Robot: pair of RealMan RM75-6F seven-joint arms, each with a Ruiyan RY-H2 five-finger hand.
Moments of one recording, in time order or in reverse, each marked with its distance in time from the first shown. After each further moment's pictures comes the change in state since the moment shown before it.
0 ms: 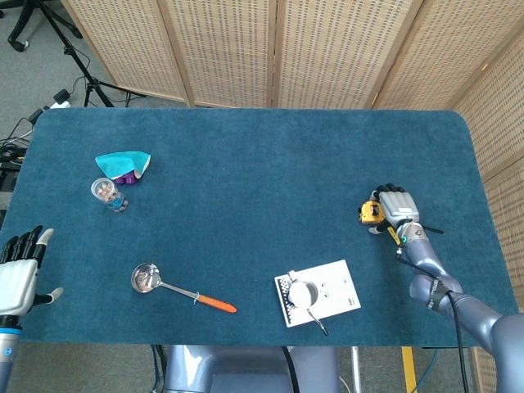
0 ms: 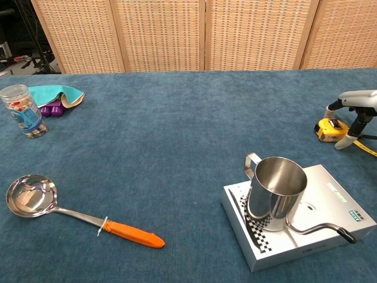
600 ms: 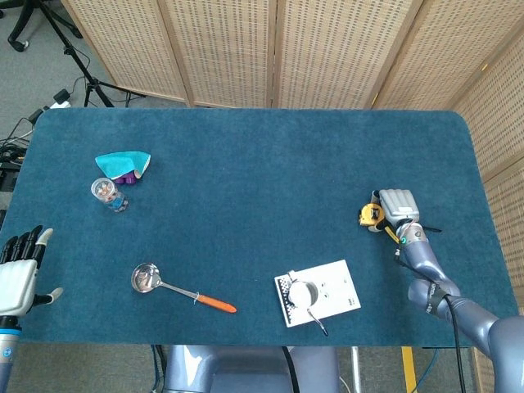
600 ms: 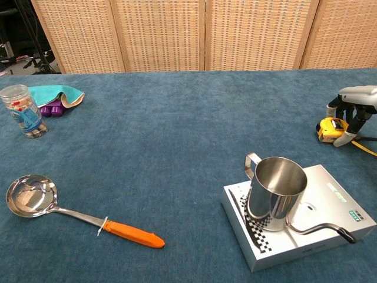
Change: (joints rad) left arm 0.002 0.002 0.001 -0.004 0.004 0.005 -0.003; right arm -0.020 -0.020 0.009 0.005 -0.057 0.091 0.006
